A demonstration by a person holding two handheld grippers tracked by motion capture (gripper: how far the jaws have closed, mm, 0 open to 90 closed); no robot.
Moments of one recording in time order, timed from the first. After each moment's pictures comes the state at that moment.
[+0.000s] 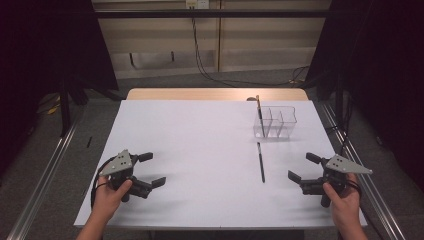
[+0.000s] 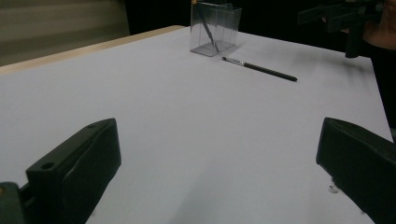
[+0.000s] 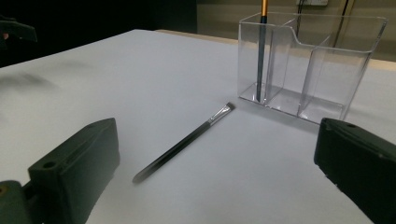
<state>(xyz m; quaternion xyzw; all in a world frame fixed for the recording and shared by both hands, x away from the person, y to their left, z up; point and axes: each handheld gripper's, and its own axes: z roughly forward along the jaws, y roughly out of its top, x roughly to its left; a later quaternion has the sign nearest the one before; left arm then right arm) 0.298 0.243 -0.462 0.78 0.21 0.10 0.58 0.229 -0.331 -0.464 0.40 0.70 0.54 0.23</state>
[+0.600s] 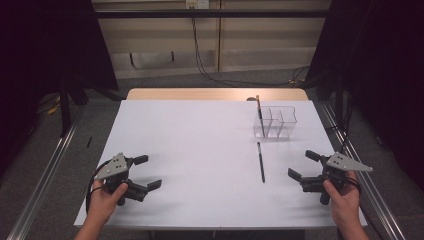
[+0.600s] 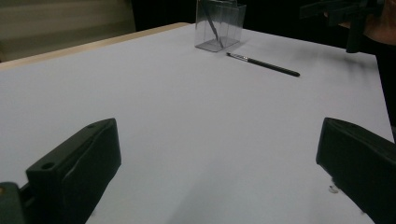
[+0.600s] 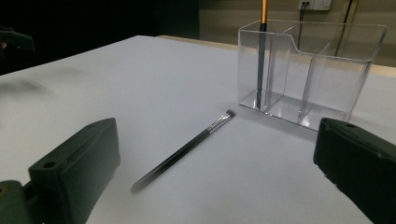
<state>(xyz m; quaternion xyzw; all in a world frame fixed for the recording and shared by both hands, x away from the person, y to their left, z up) 0.289 0.253 -0.463 0.78 0.22 0.10 0.58 0.235 -0.333 -0.463 0.40 0.70 0.55 0.23</state>
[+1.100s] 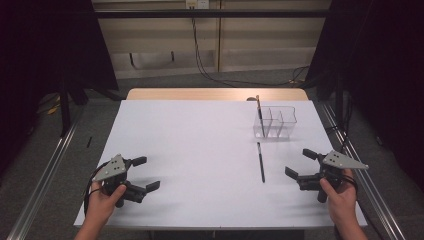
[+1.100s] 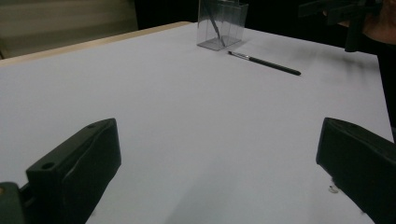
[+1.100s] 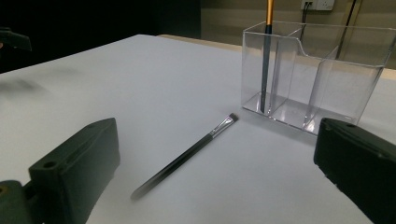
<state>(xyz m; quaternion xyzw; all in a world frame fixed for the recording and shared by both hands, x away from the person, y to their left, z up) 0.286 0.256 -0.465 0.78 0.23 0.10 0.57 0.241 -0.326 -0.461 0.39 0.70 0.55 0.23</state>
